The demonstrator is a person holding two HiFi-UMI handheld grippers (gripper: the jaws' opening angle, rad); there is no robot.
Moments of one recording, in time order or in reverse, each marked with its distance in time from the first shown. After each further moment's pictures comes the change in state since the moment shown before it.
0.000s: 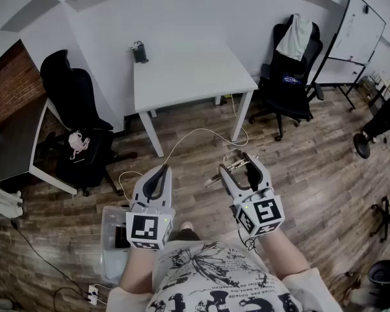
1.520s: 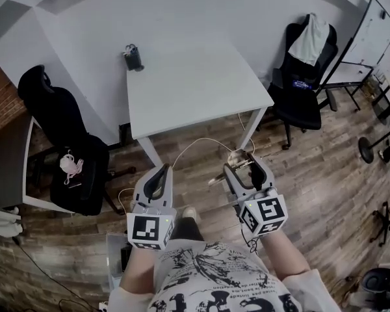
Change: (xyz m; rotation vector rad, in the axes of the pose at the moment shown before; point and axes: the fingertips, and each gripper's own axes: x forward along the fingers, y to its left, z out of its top) left arm 0.206 0.148 -0.042 -0.054 0.051 -0.012; right arm 0.236 -0.085 -0.036 0.051 0.100 -0.070
